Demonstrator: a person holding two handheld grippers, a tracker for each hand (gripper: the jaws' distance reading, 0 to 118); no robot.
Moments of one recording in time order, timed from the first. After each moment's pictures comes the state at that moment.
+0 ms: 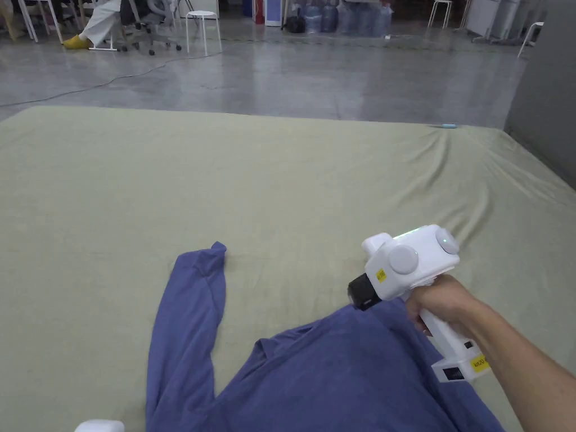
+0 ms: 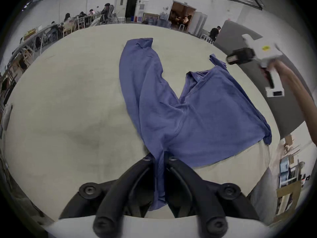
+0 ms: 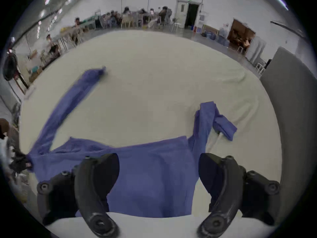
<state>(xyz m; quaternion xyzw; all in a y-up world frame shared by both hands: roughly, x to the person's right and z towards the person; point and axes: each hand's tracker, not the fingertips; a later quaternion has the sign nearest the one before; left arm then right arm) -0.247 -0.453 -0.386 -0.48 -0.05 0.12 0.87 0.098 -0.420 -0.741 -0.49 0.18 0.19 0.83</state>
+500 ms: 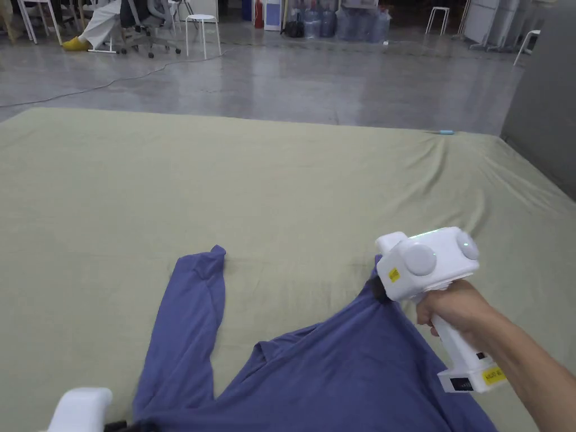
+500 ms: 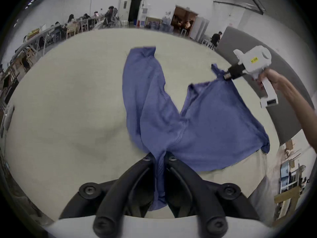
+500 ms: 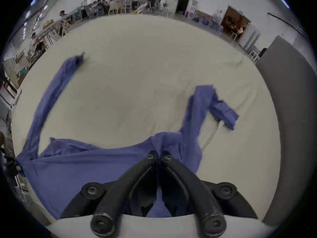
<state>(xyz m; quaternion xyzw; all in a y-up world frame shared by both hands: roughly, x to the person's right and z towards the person) -0.258 -0.408 -0.396 -0.40 -0.04 0.12 0.91 0.127 -0.363 -0.693 -0.45 0.18 0.13 0.86</state>
